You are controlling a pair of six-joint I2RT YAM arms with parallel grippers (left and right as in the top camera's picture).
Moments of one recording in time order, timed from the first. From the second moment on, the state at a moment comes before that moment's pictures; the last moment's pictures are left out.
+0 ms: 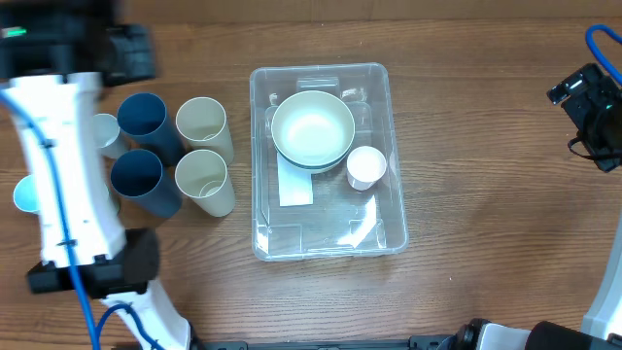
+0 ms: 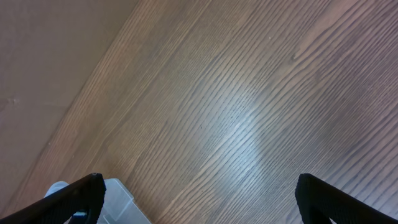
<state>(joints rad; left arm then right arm) 0.14 1.98 2.62 -1.68 -0.08 -0.21 -0.36 1.48 1.71 -1.18 -0.02 0.59</state>
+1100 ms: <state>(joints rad) 0.52 2.48 2.26 -1.36 0.10 -0.10 -0.36 1.48 1.71 -1.18 -0.02 0.59</state>
